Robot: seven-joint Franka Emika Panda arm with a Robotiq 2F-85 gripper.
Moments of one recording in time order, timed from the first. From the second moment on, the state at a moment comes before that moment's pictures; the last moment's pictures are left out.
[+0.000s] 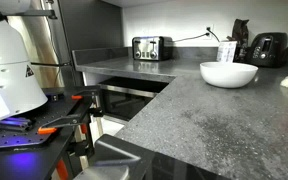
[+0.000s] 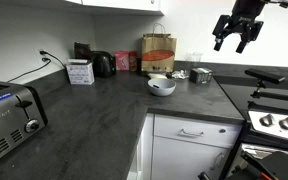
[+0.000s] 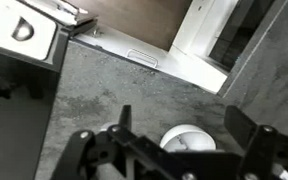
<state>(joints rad) -0.10 -0.65 -0.16 -2.51 0.02 1.99 -0.03</state>
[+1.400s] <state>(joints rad) 0.01 0.19 -0.06 -1.98 0.01 2.23 -0.27</state>
